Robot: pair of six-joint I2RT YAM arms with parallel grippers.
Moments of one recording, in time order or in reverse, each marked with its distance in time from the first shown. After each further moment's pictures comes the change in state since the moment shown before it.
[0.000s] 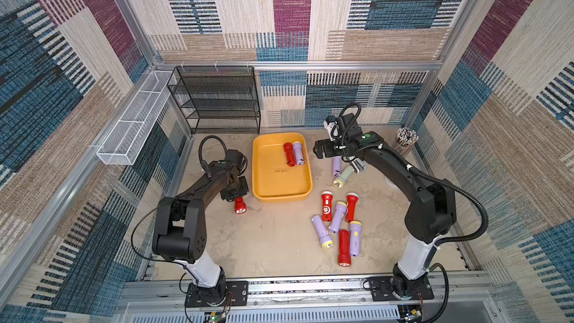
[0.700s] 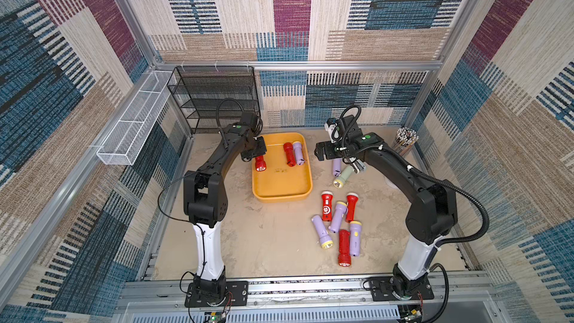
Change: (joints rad) left arm -0.091 0.449 0.768 -0.087 0.164 0.008; right arm 0.000 -0.005 -0.018 -0.023 0.022 0.009
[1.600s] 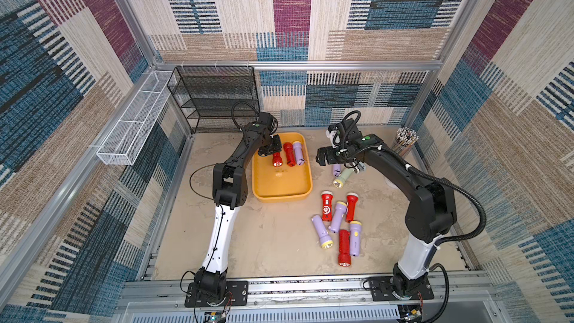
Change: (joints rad) left arm -0.041 0.450 0.486 -0.060 0.122 -0.027; right arm -0.017 -0.015 -0.061 -0.042 -0.083 0.024
